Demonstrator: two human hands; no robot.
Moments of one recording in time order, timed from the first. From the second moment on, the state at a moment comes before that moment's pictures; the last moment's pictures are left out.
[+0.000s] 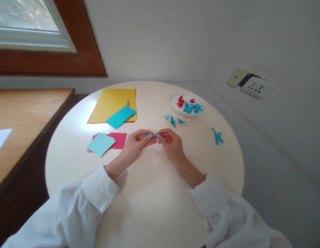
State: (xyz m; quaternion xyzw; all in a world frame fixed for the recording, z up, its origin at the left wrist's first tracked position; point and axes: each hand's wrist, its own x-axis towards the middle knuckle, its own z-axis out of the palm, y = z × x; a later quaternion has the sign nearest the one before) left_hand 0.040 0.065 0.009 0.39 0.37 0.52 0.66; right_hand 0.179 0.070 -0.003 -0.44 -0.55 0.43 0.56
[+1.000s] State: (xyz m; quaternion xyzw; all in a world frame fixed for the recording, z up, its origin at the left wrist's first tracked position) left_hand 0.040 0.065 0.009 0.53 0.46 0.51 0.49; right_hand 0.178 0.072 -0.006 -0.43 -0.57 0.39 0.58
